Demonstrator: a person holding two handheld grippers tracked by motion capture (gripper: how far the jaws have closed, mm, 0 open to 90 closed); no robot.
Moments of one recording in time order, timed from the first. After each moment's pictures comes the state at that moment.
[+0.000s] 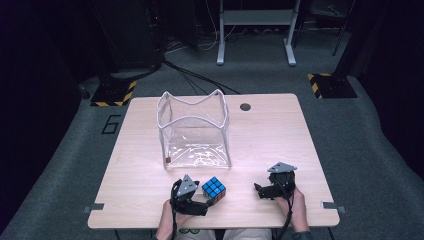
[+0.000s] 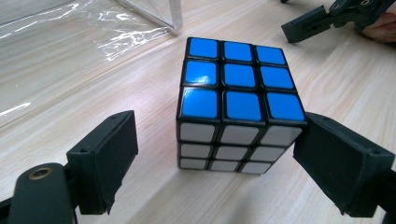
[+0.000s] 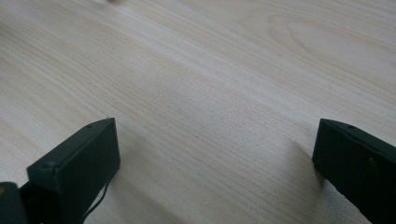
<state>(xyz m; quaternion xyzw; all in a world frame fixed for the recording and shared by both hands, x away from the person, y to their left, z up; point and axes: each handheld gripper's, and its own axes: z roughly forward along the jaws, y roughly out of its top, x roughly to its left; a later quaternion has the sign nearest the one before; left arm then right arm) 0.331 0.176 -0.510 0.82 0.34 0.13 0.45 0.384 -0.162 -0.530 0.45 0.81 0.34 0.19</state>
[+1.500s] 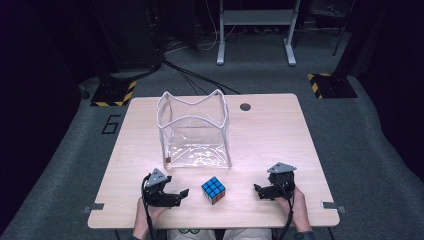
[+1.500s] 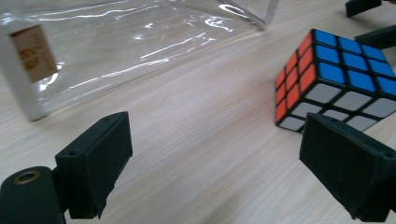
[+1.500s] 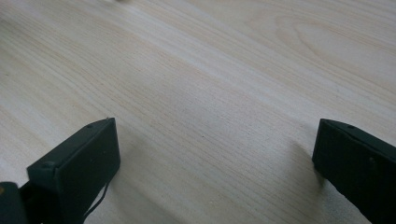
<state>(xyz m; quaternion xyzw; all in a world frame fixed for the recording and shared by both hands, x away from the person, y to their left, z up) 0.347 0.257 -0.503 0.78 0.43 0.13 0.44 0.384 -0.162 -0.530 0.44 0.81 0.34 0.19</state>
